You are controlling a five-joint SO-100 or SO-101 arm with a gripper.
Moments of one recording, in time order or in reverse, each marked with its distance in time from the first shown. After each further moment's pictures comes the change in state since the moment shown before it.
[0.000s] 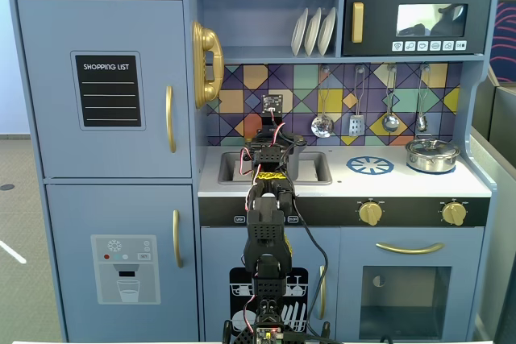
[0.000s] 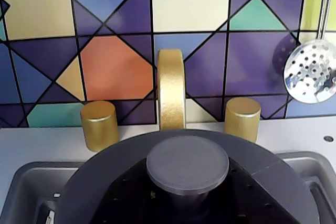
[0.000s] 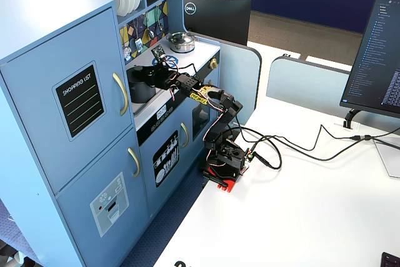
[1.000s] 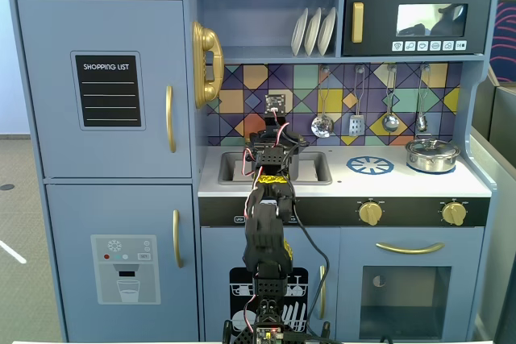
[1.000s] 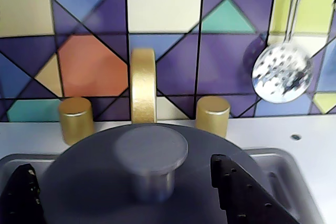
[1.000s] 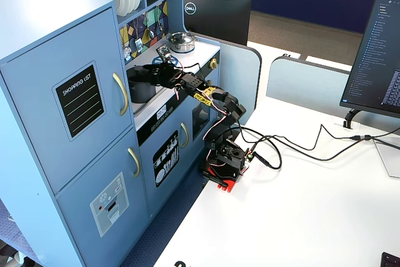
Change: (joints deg) arm 2.5 8.3 2.6 5.5 -3.1
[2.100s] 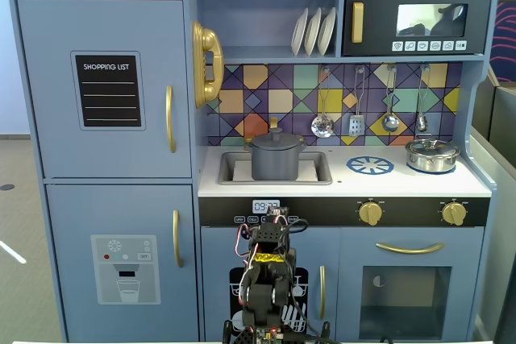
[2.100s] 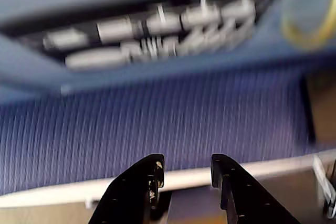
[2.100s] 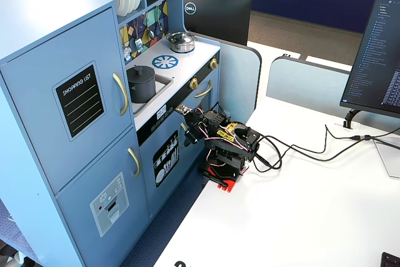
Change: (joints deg) arm -0.5 54.3 62.8 49.4 6.6
